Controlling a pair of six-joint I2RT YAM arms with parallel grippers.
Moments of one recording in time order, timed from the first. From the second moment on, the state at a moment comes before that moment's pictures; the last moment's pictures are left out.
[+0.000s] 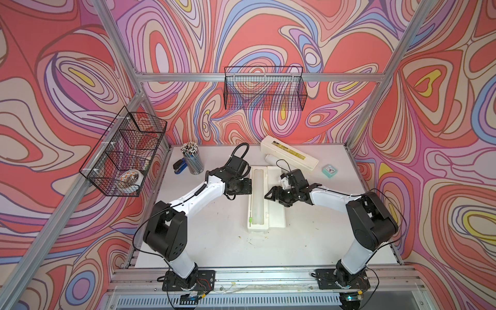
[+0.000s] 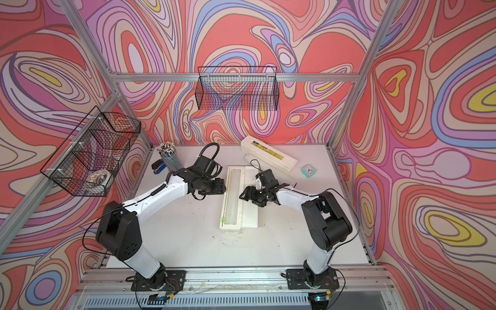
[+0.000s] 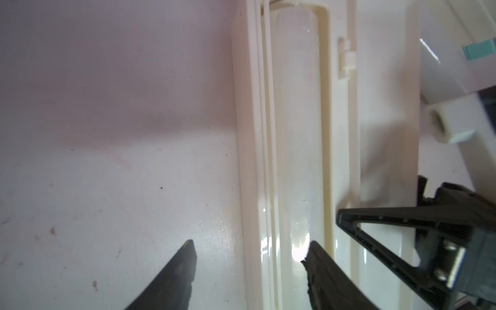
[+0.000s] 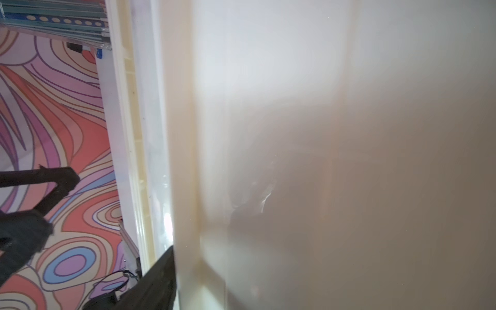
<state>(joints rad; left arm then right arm) -0.50 1.63 1.30 -0.70 0.07 -0.51 0.50 1.75 0.99 -0.13 -0.51 0.74</state>
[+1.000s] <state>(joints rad) -0.33 1.55 1.48 -0.78 0.17 -0.39 0.54 1.91 1.64 -0.56 -0.11 0.44</state>
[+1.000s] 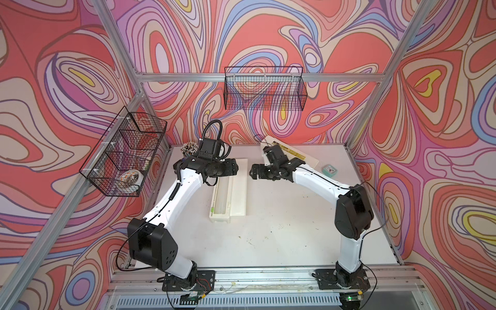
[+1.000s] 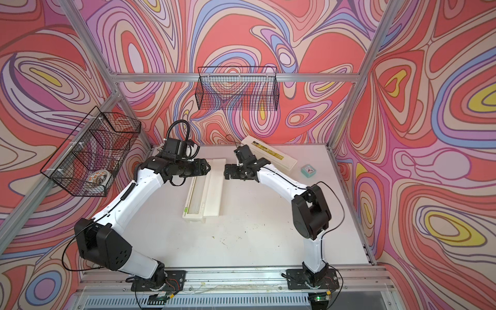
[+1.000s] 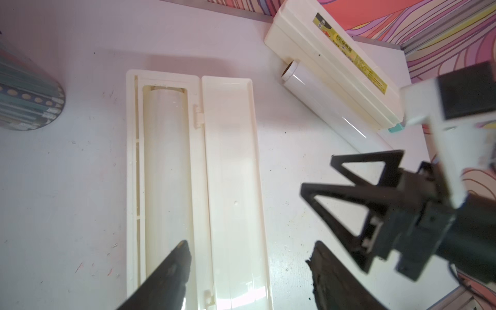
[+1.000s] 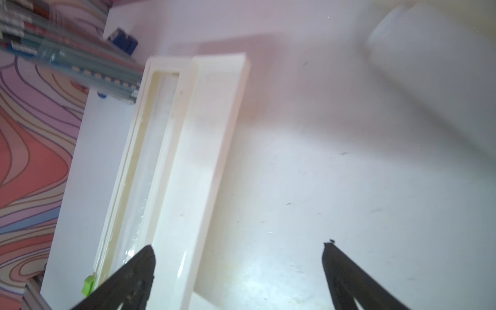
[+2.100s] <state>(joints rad) -0.52 1.88 1.67 -0.75 0.16 -0.48 0.13 2.46 2.28 -0.76 -0.03 -0.23</state>
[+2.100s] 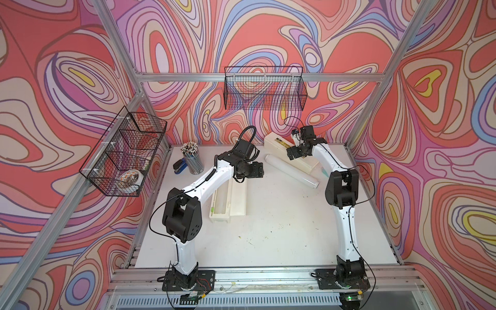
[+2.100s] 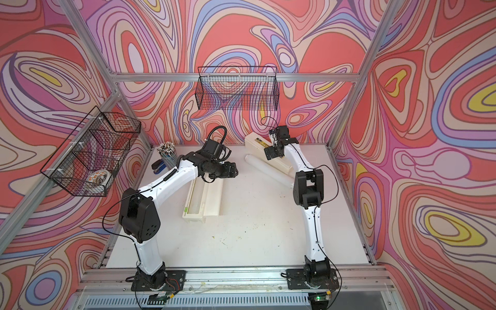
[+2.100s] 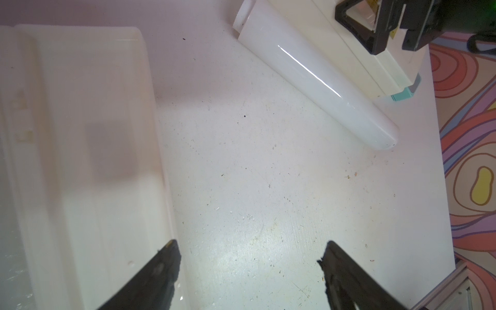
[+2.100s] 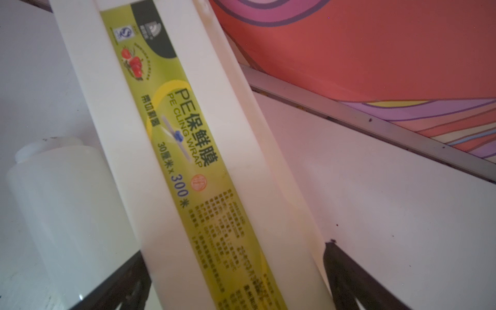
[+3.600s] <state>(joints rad) -0.52 1.71 1.35 -0.68 0.26 -0.43 0.49 1.86 1.43 -0.90 0.25 0.43</state>
